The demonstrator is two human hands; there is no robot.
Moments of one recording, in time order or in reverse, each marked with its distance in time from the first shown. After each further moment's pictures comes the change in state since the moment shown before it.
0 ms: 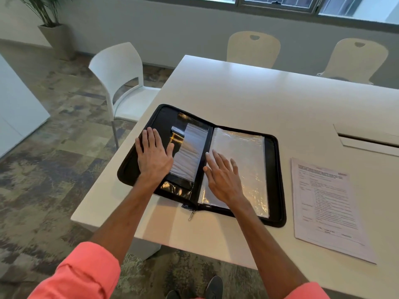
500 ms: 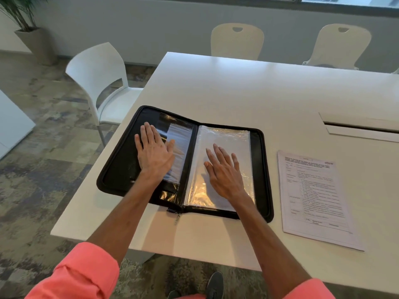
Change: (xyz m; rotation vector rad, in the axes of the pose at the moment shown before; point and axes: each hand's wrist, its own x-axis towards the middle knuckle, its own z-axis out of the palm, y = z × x) left_hand 0.012 0.059 0.002 0.037 -0.004 0.051; right_hand -0.002 0.052 -0.012 0.053 0.044 0.044
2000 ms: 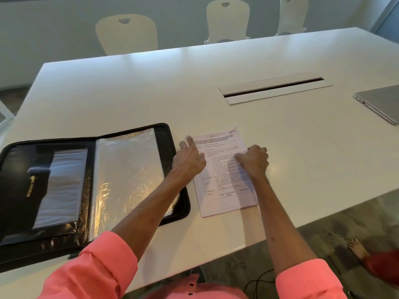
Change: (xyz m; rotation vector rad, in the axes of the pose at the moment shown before) left_hand -0.086 0.352 0.074 -0.227 -0.307 0.555; right_hand -0.123 0.263 -0.138 0.252 0.243 1.156
